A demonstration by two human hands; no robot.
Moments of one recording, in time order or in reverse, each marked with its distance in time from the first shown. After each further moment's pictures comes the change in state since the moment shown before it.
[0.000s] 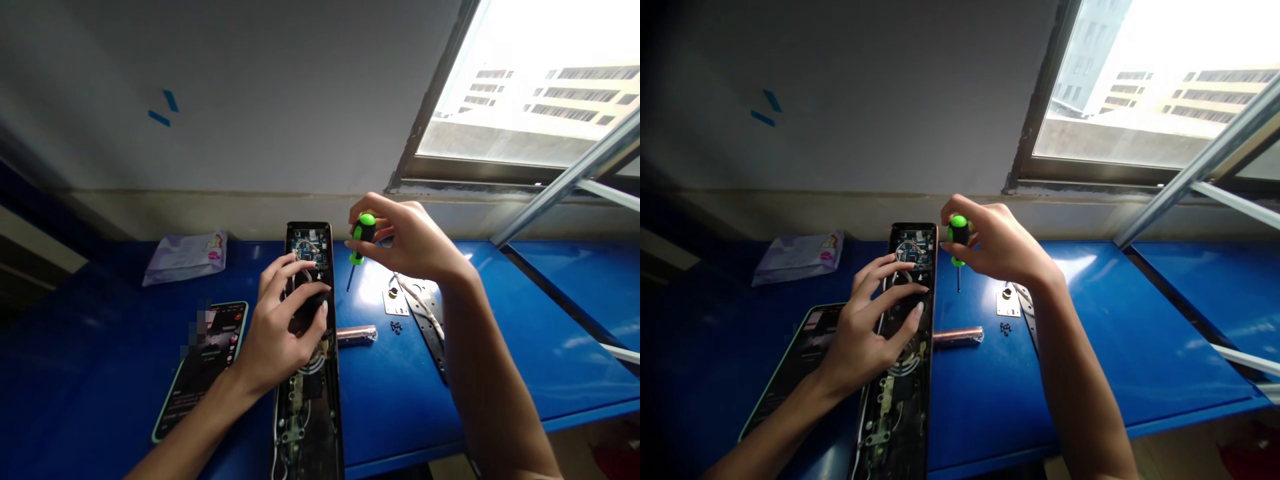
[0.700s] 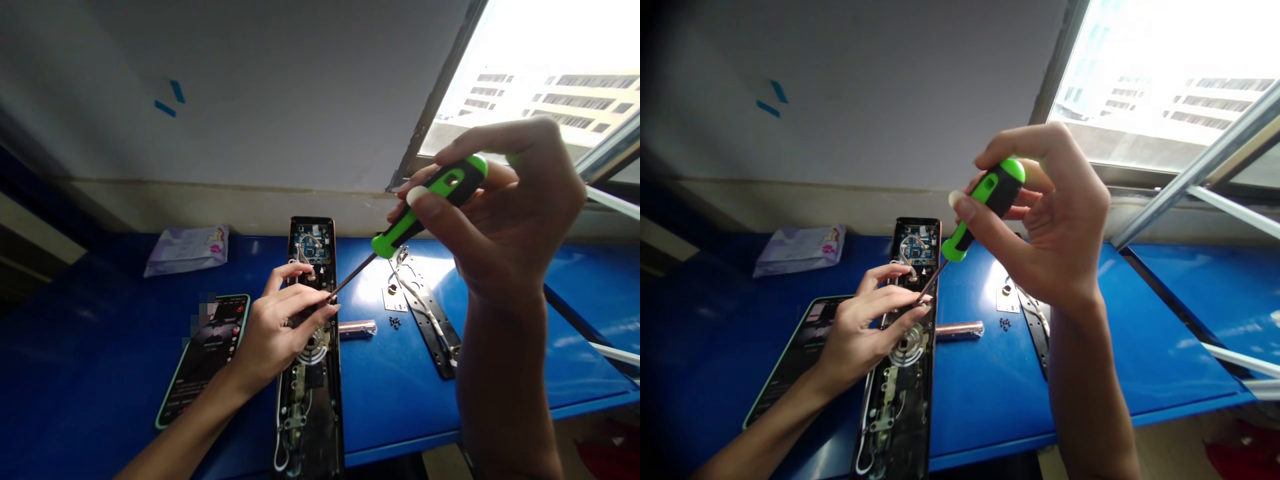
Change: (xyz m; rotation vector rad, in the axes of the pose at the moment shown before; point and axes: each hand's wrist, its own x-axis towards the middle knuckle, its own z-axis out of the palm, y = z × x) left_hand -0.004 -0.005 -0.004 -0.222 -0.002 0.067; right_hand -0.018 -0.046 -0.014 0.253 0.584 -0.261
